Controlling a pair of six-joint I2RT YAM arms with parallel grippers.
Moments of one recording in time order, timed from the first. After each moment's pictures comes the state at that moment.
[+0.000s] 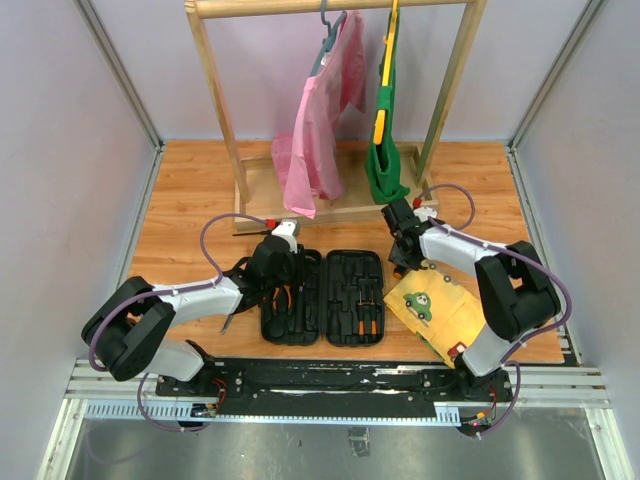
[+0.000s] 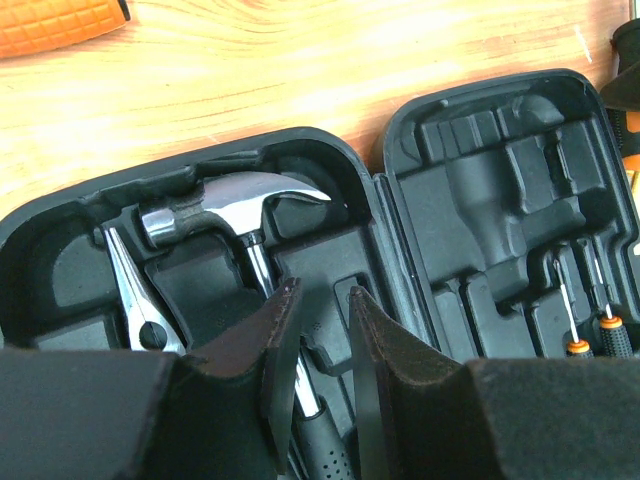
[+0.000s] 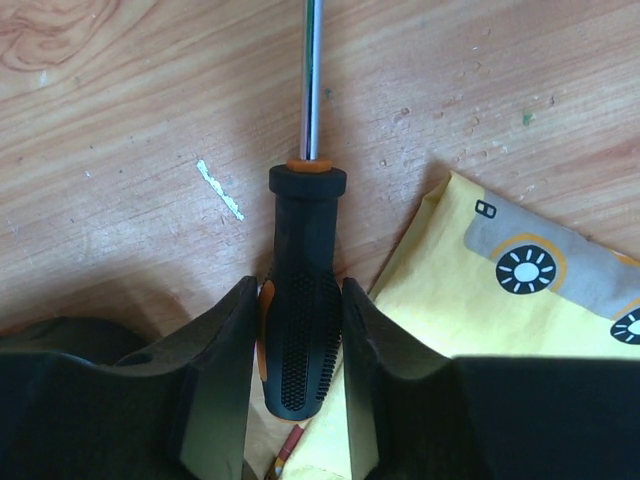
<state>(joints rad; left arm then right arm) -0.71 1.38 0.52 0.28 -0.11 -0.48 0.47 1.66 0.96 -0.50 0.36 0.78</state>
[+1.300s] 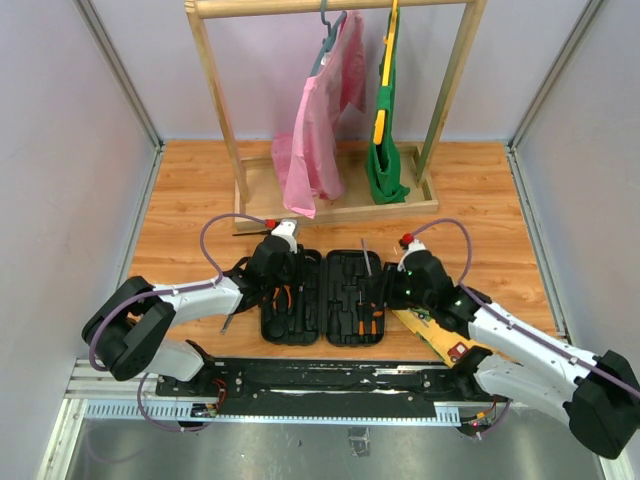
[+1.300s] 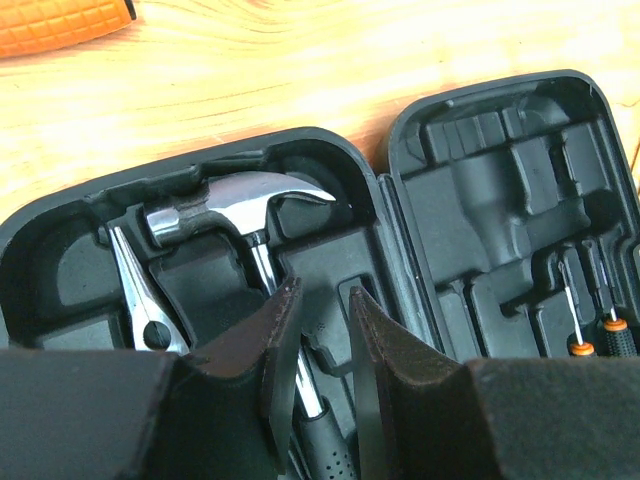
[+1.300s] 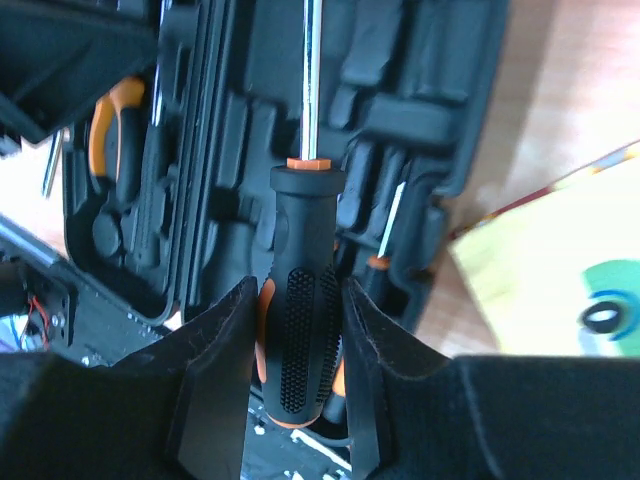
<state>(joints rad) -0.71 1.39 0.52 0.28 -0.12 -0.48 0.68 0.92 0.49 -0.25 -0.05 0.67</state>
